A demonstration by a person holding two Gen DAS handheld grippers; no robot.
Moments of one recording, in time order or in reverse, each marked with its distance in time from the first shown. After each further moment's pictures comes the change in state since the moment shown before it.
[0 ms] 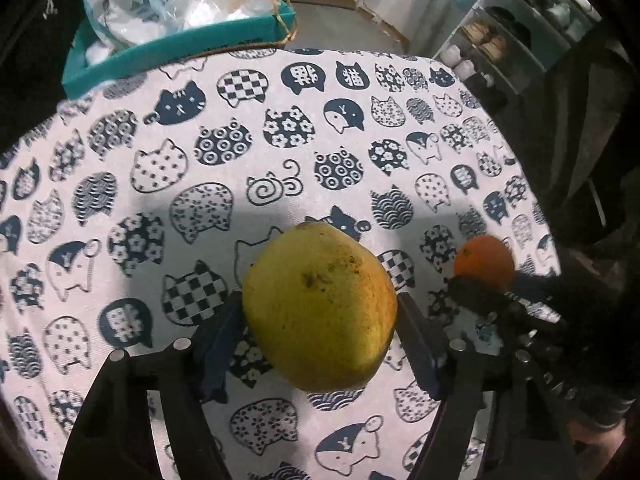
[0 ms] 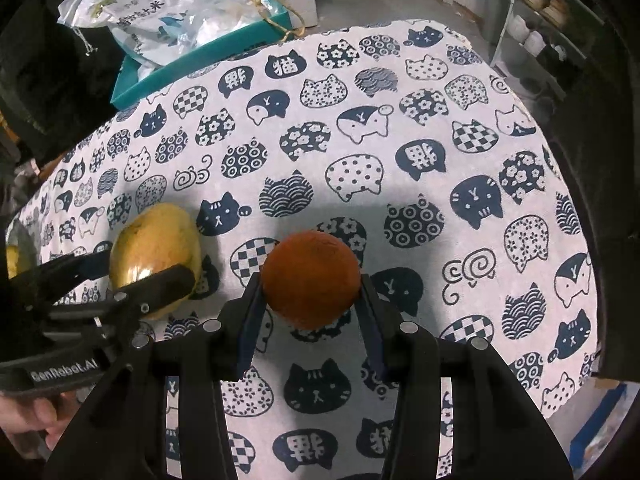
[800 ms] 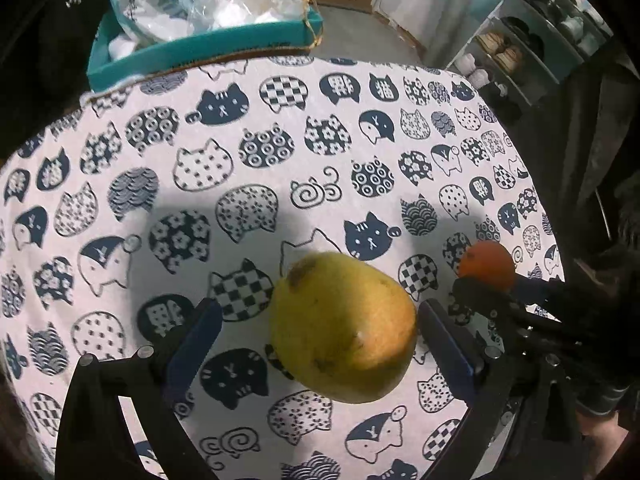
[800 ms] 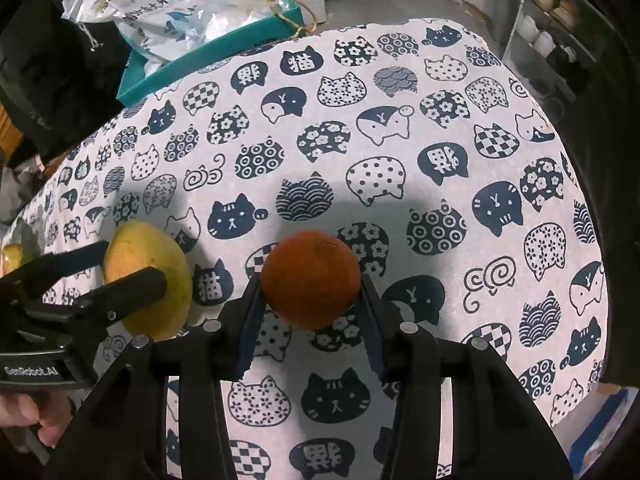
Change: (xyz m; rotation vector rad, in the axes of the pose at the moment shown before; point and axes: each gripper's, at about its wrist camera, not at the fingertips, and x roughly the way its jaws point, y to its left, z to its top) left arm -0.011 0.024 0.000 -0.057 0.011 -0.006; right arm 0.011 0.009 0.006 -0.009 0.020 0.027
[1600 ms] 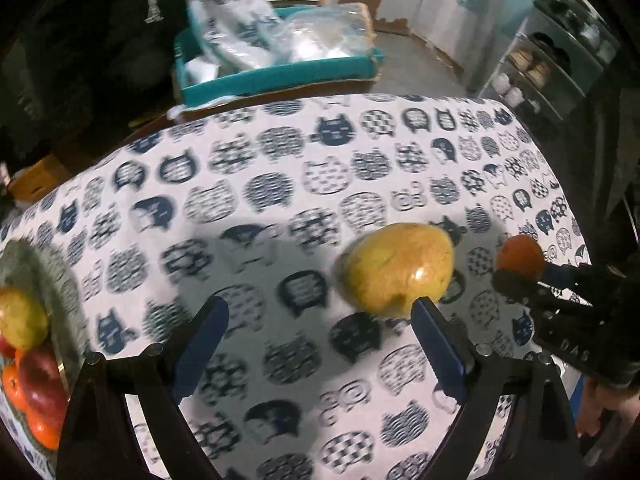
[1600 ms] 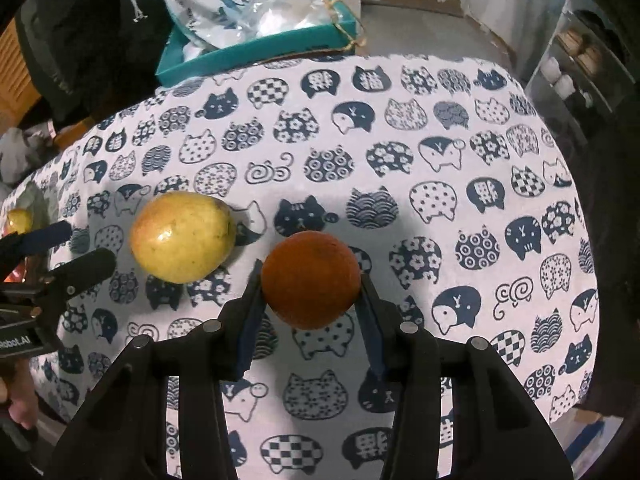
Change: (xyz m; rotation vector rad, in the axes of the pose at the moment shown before) left arm -0.057 0.046 -0.020 0.008 -0.097 0.175; right arm -0.012 0.052 -0.002 -0.122 -0.017 -0.016
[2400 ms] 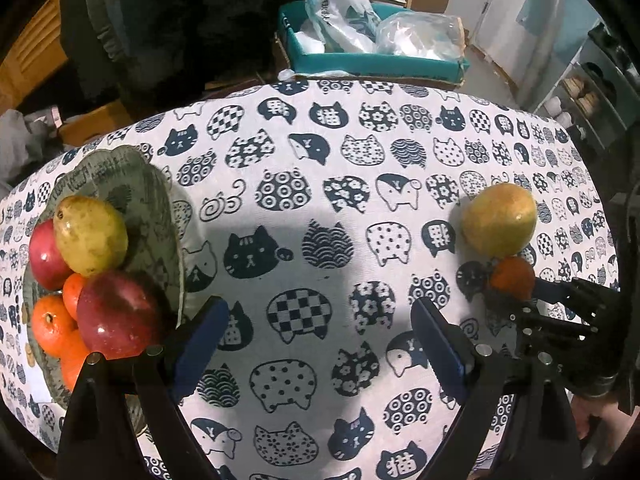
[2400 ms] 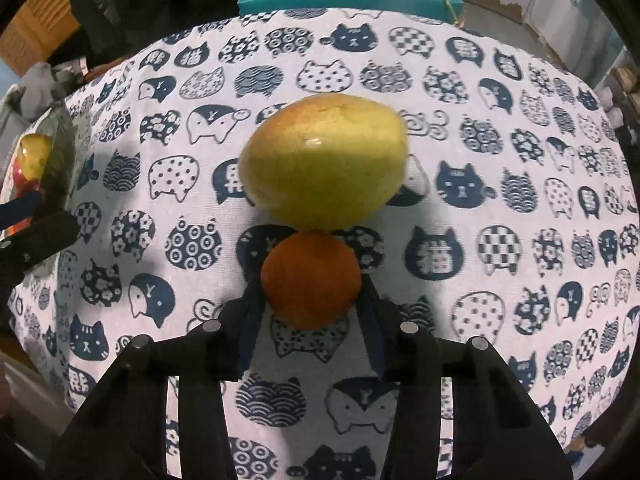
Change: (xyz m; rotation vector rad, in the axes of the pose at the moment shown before) left arm -0.036 0.097 -0.050 -0.155 0.019 0.125; right arm 0.043 0.102 -0.024 -0.161 0.095 0.058
